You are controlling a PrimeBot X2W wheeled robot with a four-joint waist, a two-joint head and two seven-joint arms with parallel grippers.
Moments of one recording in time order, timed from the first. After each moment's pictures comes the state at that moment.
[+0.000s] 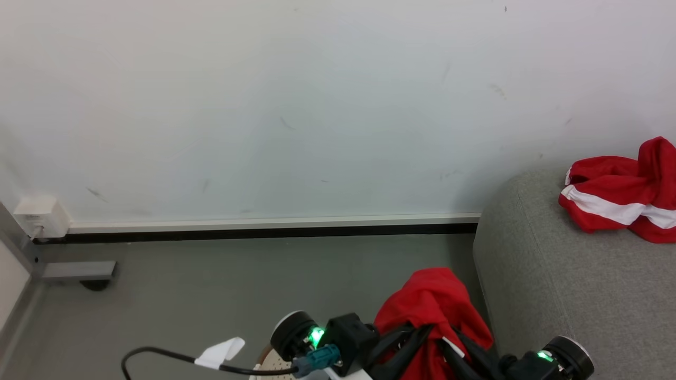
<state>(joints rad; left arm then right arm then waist) -0.29 0.17 -0.78 -0.05 -0.34 -0.02 0.10 -0.07 -0.24 0.54 0.00 0.25 0.13 -0.08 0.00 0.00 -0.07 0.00</state>
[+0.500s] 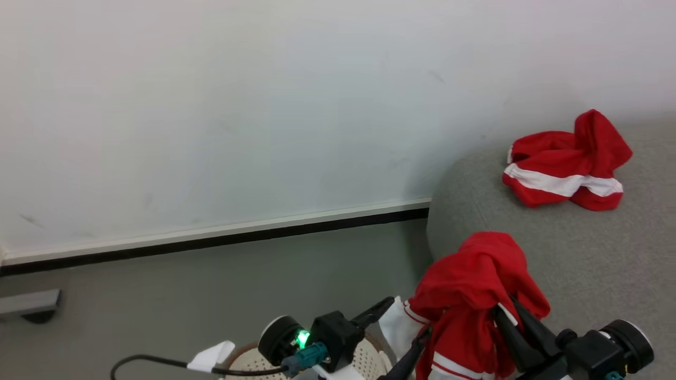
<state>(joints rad) -0.27 0.17 -0.76 0.01 -0.34 0.01 0.06 -0.05 -0.25 0.37 -0.06 0.24 0.13 -0.09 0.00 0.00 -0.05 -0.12</state>
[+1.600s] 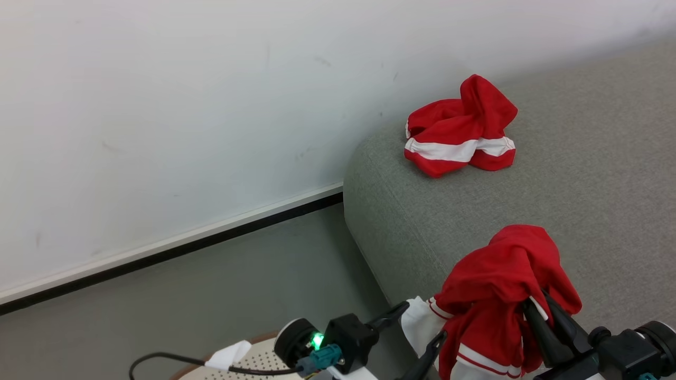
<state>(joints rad) -0.30 0.13 -0.80 0.08 -0.36 0.01 0.02 0.00 -0.26 0.25 -0.12 0.23 0.13 -0.07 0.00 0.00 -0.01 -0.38</state>
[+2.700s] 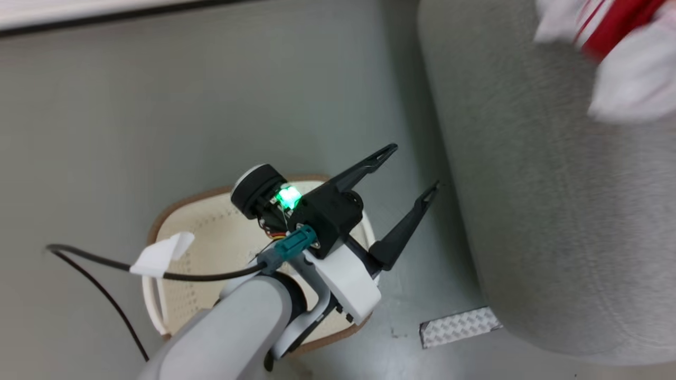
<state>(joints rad) -0.66 0.23 -0.71 -0.08 -0.29 -0.01 0.11 -0.76 -0.41 -0.04 0.04 0.23 0.13 -0.12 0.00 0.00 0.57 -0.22</state>
